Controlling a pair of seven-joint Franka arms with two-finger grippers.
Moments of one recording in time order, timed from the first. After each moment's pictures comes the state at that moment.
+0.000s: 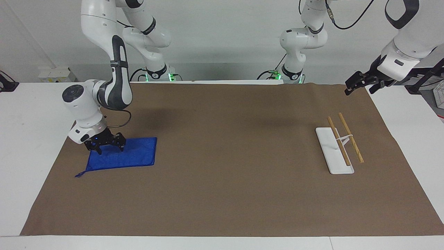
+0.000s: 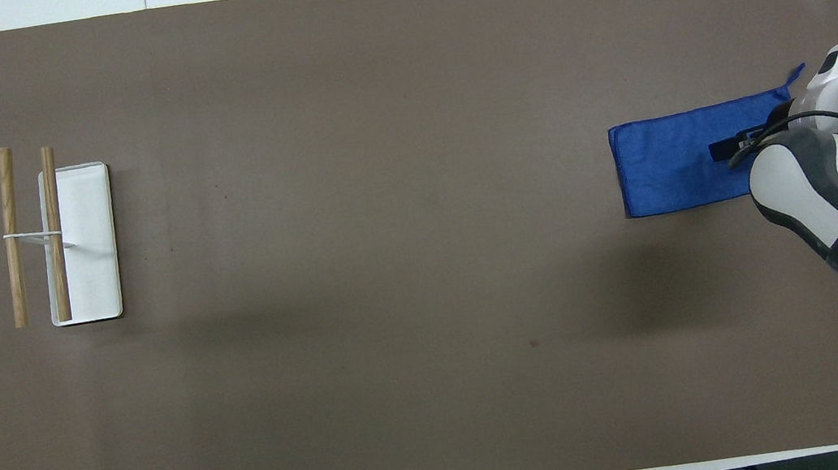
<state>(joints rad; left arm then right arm) -0.03 0.06 -0.03 -1.43 -0.03 1.35 -0.04 -0.12 0.23 -0.08 -2.17 0.12 2.50 -0.46</state>
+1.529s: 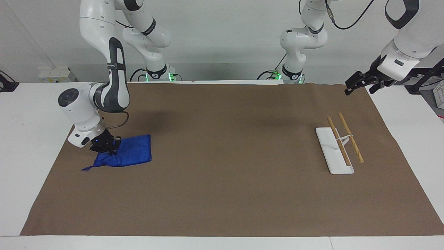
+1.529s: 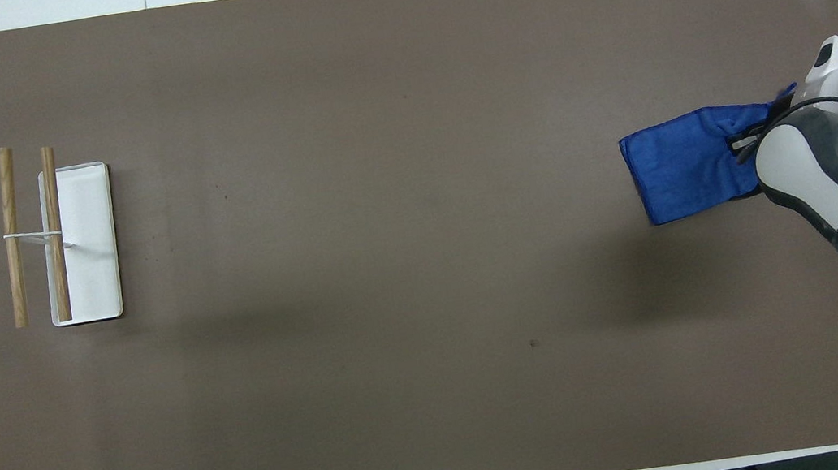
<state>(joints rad) -0.03 0.06 -0.03 -1.43 -0.03 1.35 -0.04 -0.12 0.24 -0.07 -2.09 0.14 2.36 -0.51</state>
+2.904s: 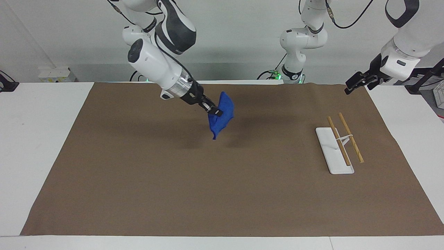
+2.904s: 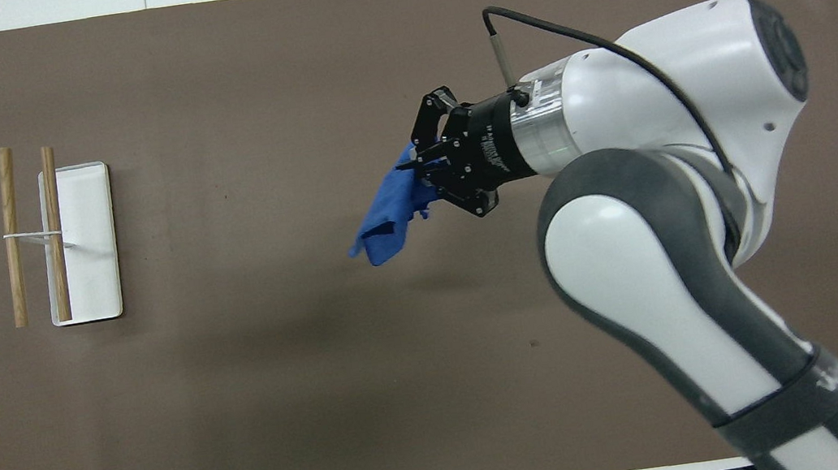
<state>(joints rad) -0.03 0.03 -0.03 -1.49 -0.08 1.37 -0.41 -0.03 0.11 0.51 -1.82 0.70 2.25 1.28</state>
